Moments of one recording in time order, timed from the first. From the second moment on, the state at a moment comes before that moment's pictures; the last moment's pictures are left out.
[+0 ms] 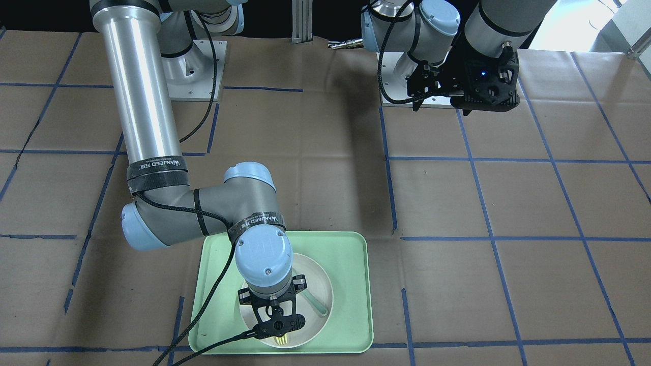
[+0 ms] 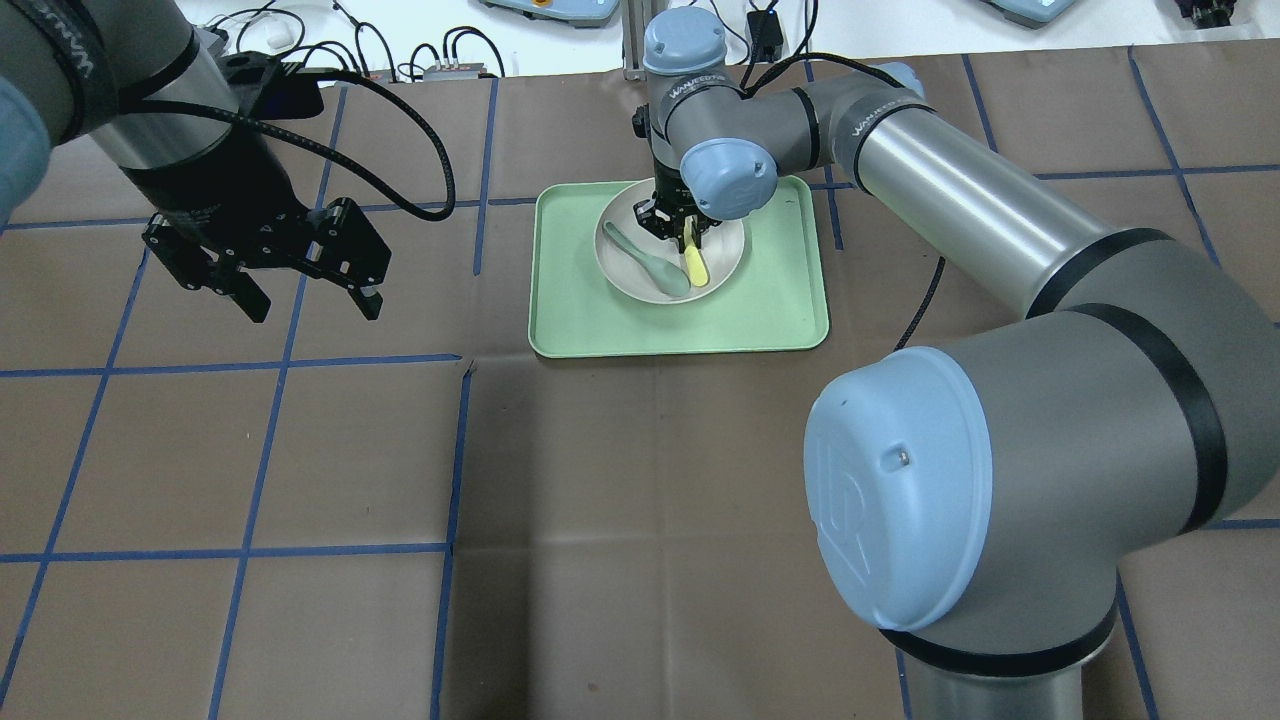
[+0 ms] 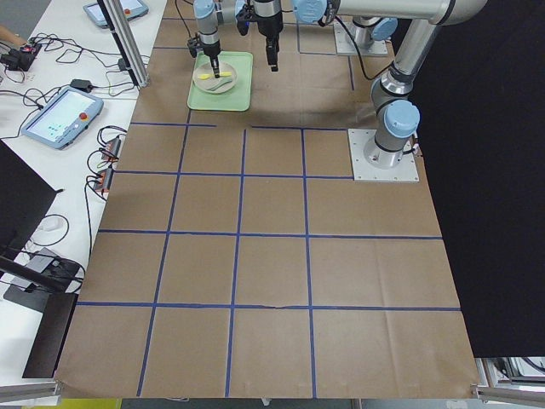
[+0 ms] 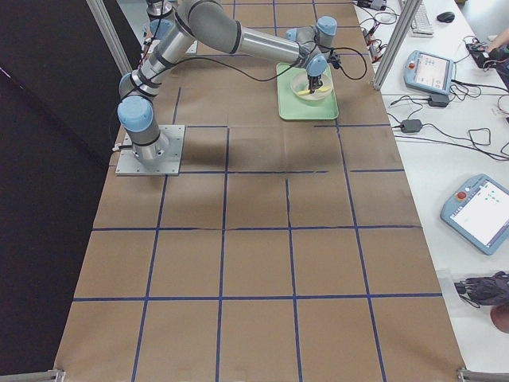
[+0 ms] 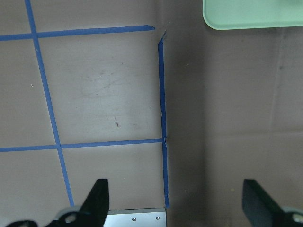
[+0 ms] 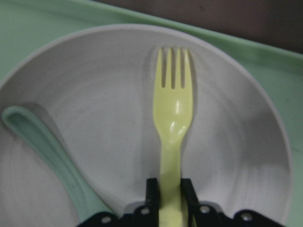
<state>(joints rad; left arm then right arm) -1.53 -1.53 -1.58 -1.76 1.54 0.09 1.84 -0.76 1.19 -1.98 -1.58 0.04</state>
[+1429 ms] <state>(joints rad) -1.53 -1.53 -1.58 -1.76 1.54 0.09 1.72 -0.91 1.20 -1.81 -1.60 0.14</state>
